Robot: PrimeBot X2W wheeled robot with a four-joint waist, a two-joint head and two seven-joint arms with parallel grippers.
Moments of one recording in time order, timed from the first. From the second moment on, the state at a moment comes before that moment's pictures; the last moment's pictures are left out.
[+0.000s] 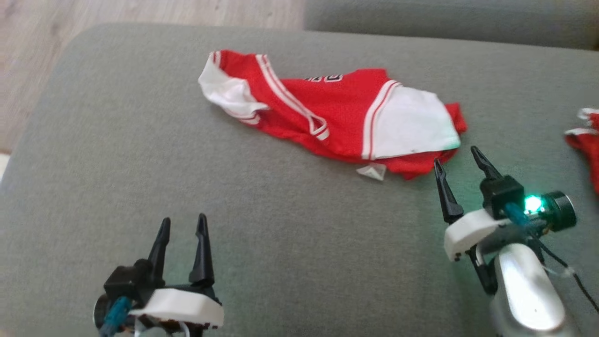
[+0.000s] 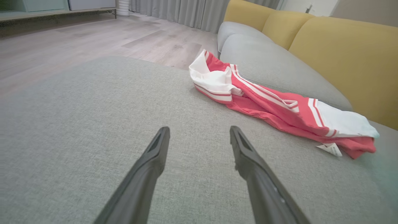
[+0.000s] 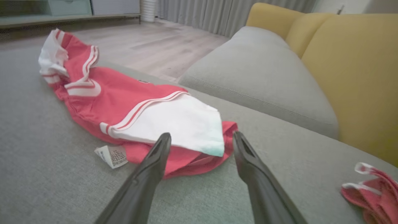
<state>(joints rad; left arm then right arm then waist) -0.08 0.35 -0.60 0.09 -0.74 0.33 -0.25 -0.24 -0.05 0.01 0.37 -0.21 0.13 -0.10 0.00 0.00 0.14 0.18</state>
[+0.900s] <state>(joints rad) -0.10 0.29 -0.55 0.13 -0.68 0.28 -0.25 -0.48 -0.05 0.09 0.54 -0.26 0.13 -0.23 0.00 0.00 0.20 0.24</state>
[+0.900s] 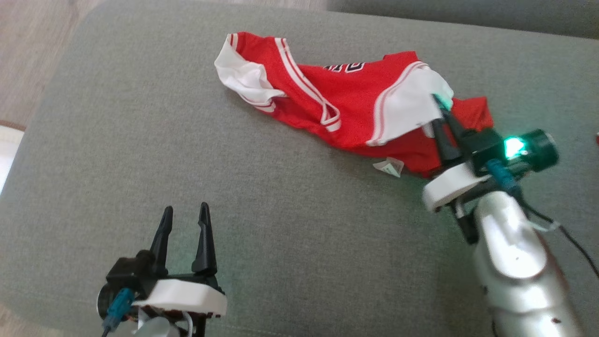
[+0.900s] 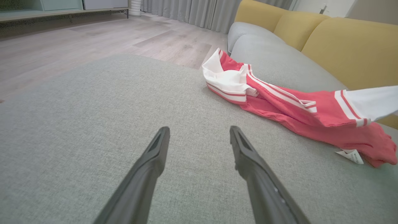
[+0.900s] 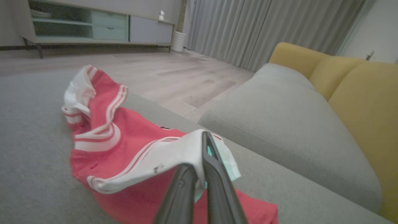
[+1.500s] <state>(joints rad) -0.05 0.32 -0.48 0.11 -0.68 0.30 -0.25 -0.32 -0.06 0.70 0.24 0.09 0.13 -0.08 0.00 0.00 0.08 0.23</state>
